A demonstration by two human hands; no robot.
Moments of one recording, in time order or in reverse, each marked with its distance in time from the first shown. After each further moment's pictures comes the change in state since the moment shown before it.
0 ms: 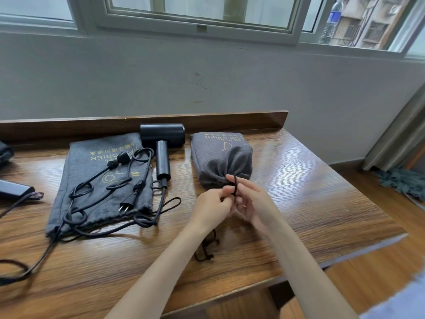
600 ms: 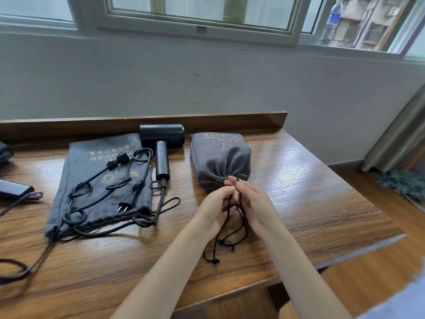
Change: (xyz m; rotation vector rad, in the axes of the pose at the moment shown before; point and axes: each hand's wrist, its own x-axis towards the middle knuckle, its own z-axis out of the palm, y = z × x) left_hand 0.000 0.013 0.008 -1.073 -0.218 -0.305; right_hand 0.004 0.007 0.002 0.085 0.076 -0.088
